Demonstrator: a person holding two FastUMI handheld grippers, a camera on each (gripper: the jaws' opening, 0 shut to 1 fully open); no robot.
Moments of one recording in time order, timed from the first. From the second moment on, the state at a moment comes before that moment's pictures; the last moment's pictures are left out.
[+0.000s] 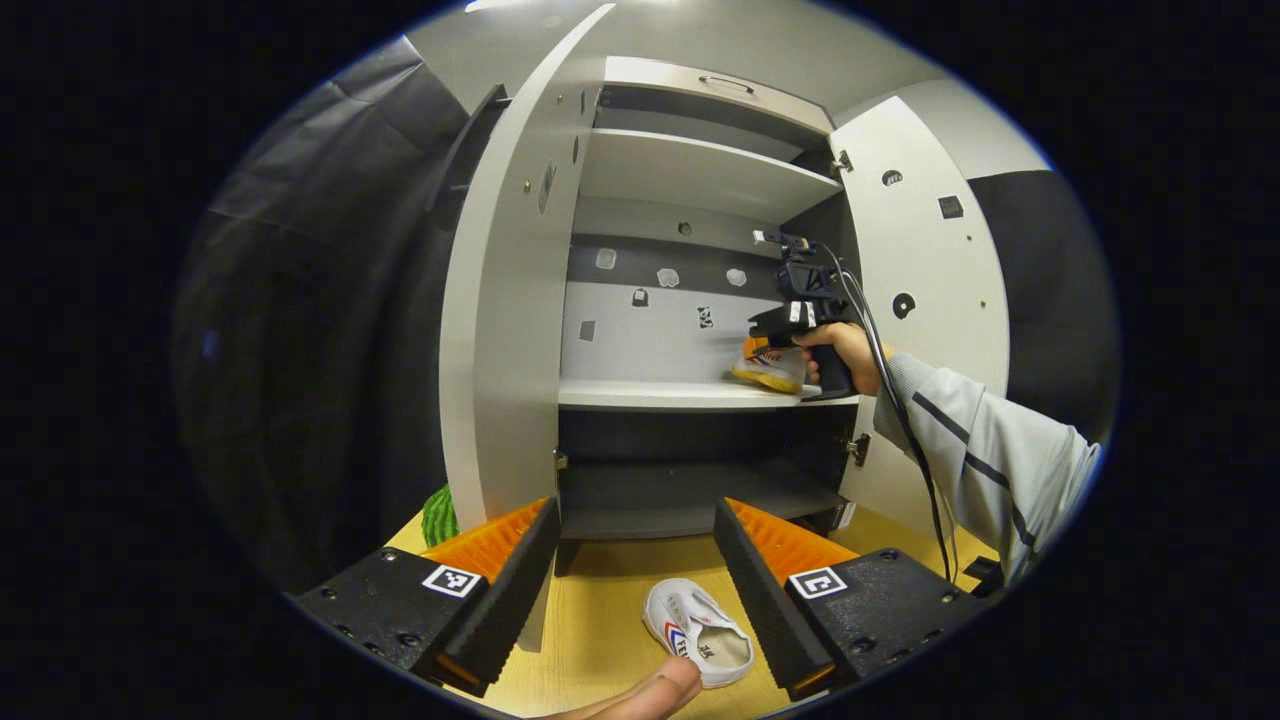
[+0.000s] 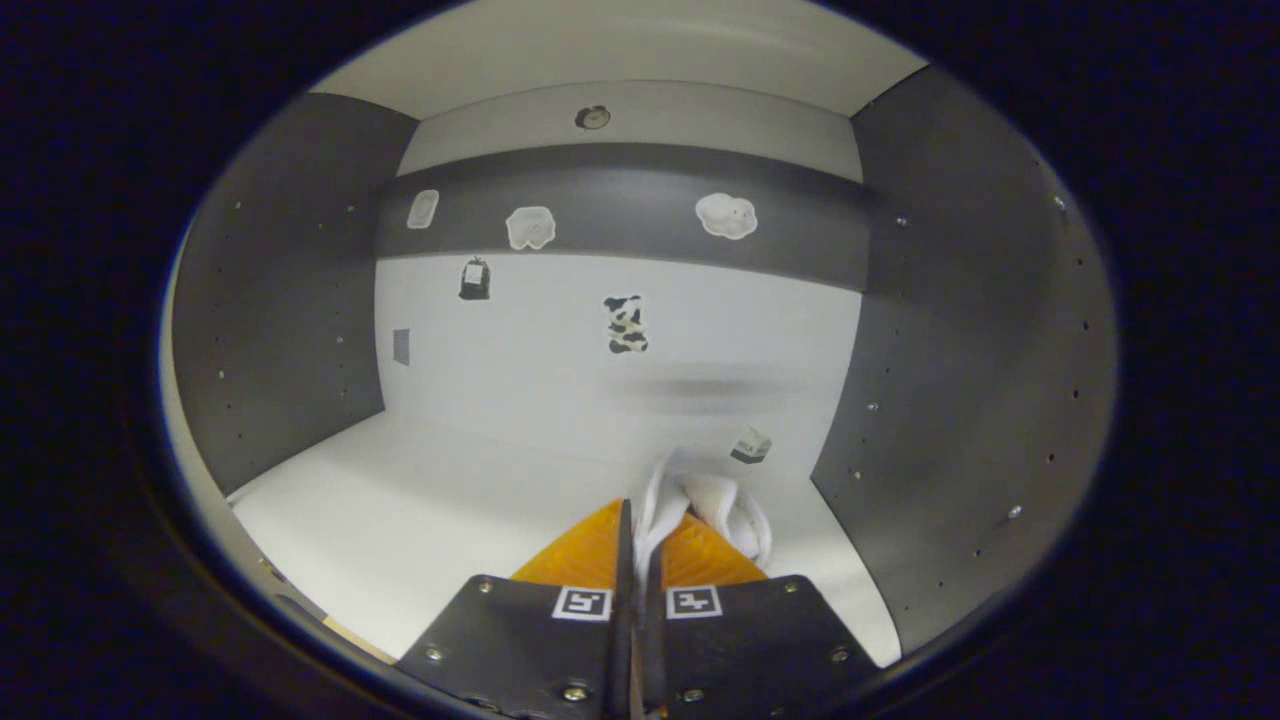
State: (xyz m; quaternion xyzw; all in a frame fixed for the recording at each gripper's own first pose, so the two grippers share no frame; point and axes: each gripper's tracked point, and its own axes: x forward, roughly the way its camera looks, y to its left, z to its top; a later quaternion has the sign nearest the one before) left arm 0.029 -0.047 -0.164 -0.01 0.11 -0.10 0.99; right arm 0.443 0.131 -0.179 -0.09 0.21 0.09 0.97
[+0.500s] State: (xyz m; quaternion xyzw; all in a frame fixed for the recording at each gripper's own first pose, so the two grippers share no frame) left arm 0.015 -0.060 -0.158 0.00 0.10 -0.11 0.99; right arm 0.374 0.142 -0.091 -0.09 0.12 0.09 0.98
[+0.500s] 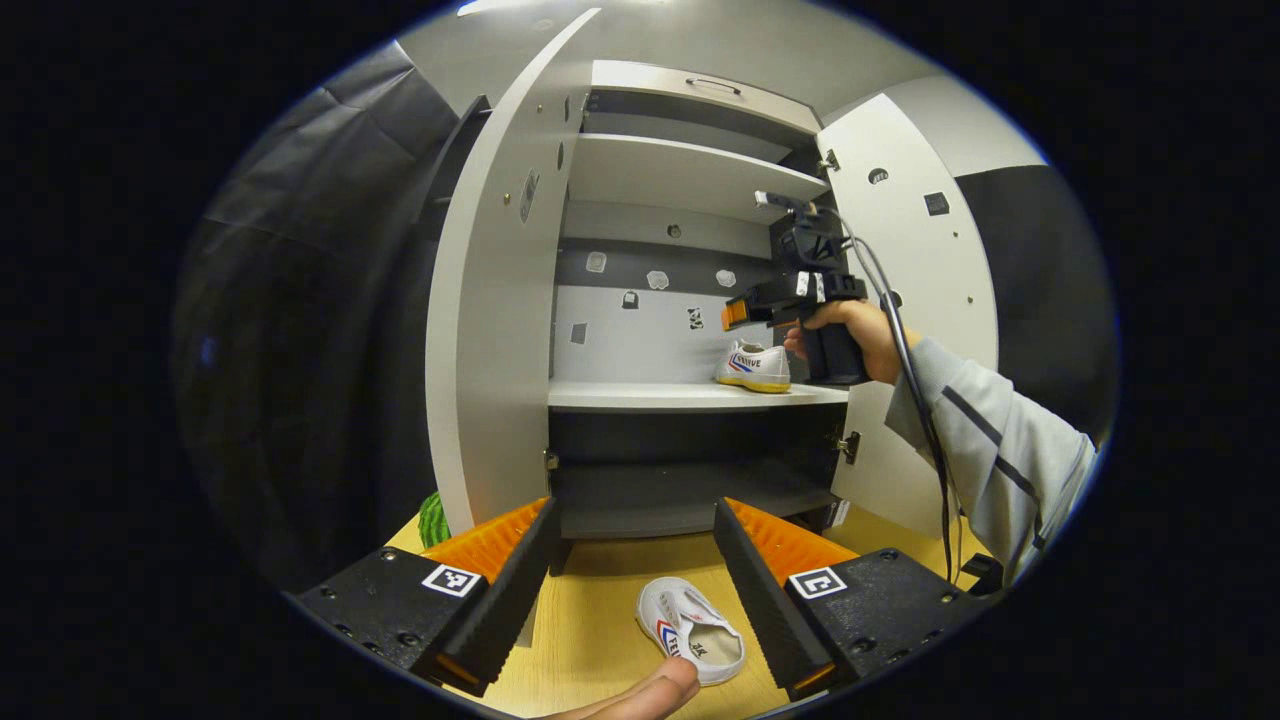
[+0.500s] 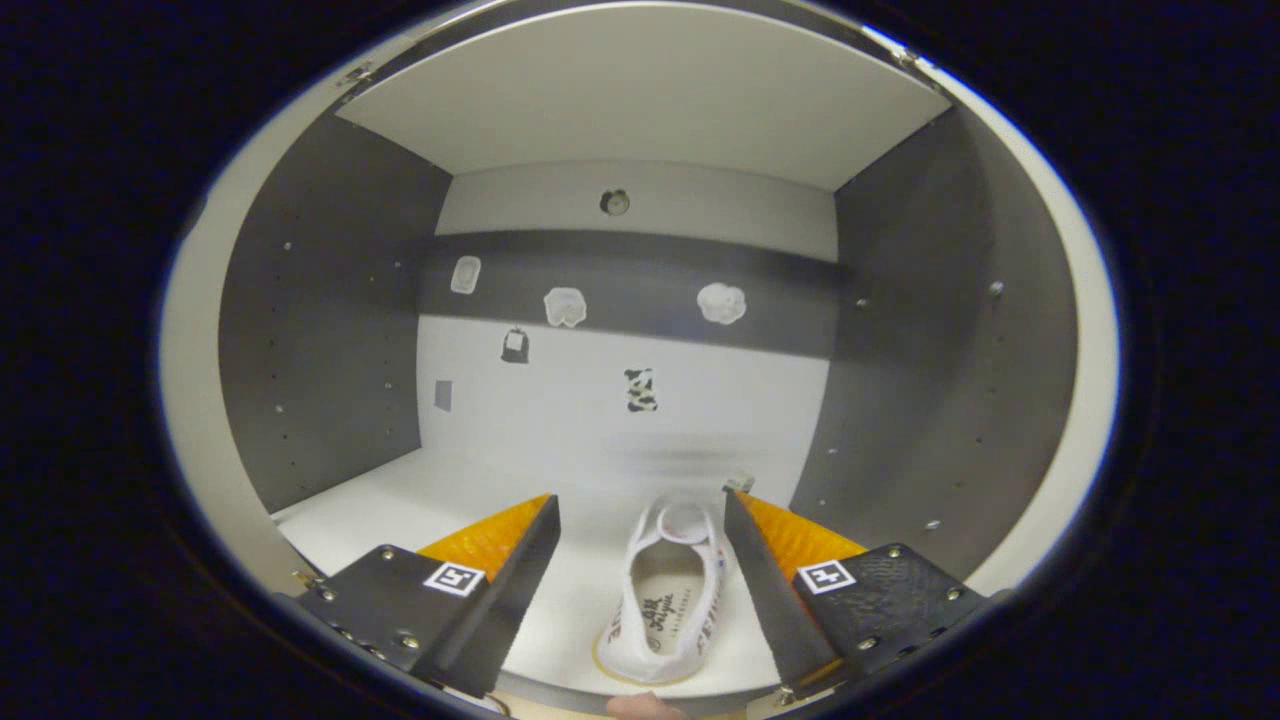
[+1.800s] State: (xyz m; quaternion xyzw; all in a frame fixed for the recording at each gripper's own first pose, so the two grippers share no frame) left arm 0.012 -0.094 -0.330 0.00 0.26 -0.11 0.96; right arm 0.032 0.077 -0.025 0.00 0.01 0.08 1.00
